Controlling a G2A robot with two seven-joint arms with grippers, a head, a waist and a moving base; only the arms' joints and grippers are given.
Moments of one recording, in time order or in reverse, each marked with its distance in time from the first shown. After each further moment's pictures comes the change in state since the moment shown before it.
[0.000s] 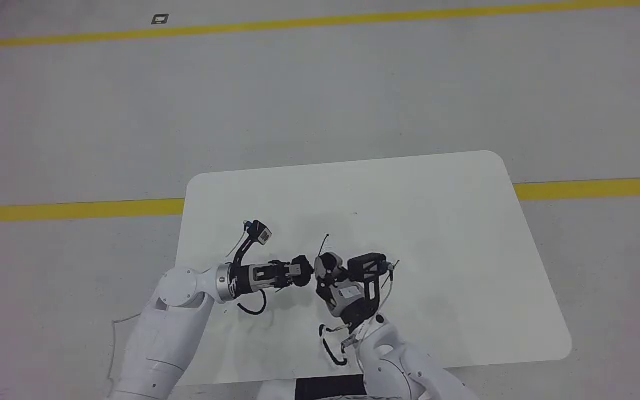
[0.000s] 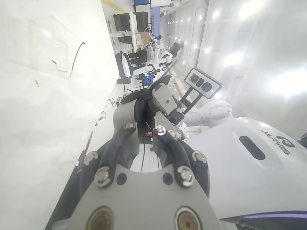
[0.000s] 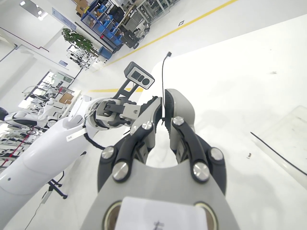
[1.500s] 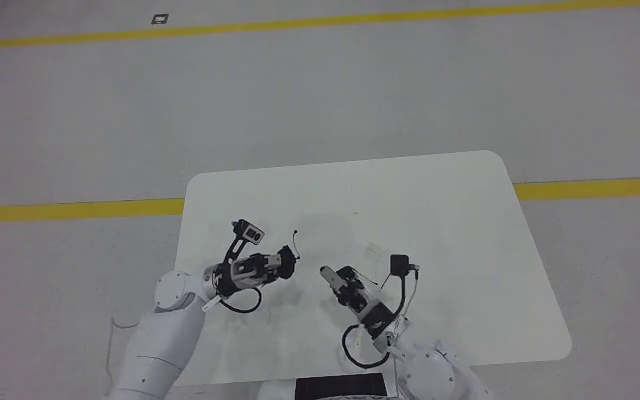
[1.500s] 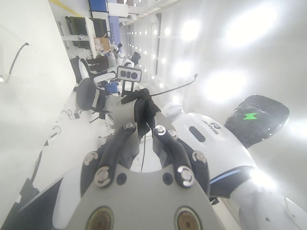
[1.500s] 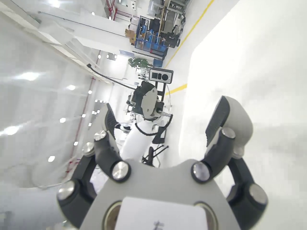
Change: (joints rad) left arm -0.022 0.024 0.029 0.116 -0.399 0.000 -0.096; right arm -0.084 0.025 0.182 0.066 0.757 -0.429 0.105
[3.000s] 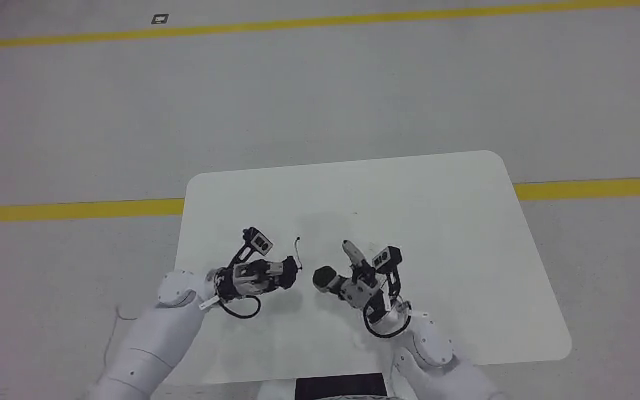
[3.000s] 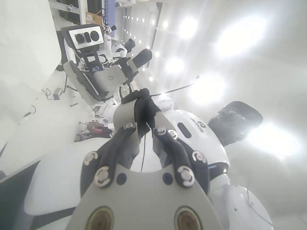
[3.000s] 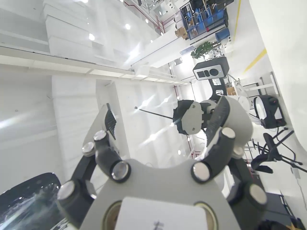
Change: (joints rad) left arm -0.062 0.123 0.206 0.026 -0.164 0.063 0.000; right arm 0.142 -0.026 -0.010 0.228 0.858 -0.127 0.309
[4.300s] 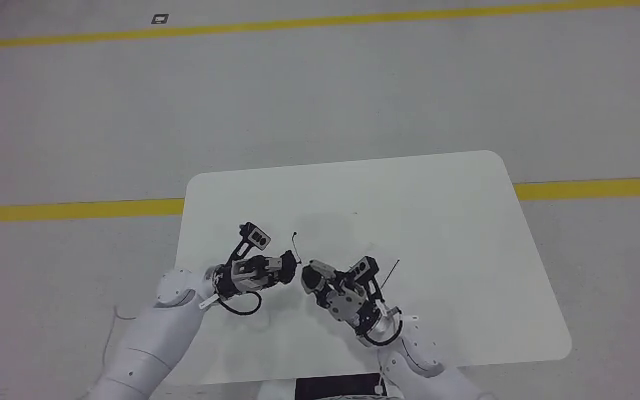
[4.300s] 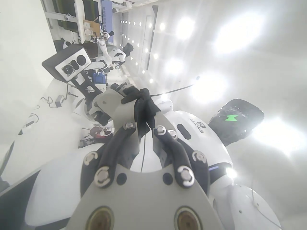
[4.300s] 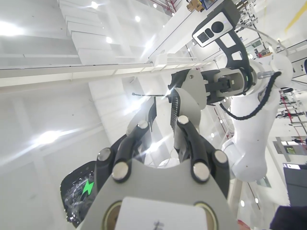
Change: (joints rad) left arm 0.007 0.001 -0.014 -0.030 -0.009 -0.035 0.029; right arm 0.015 -0.021 -0.086 0.028 0.246 0.031 0.150
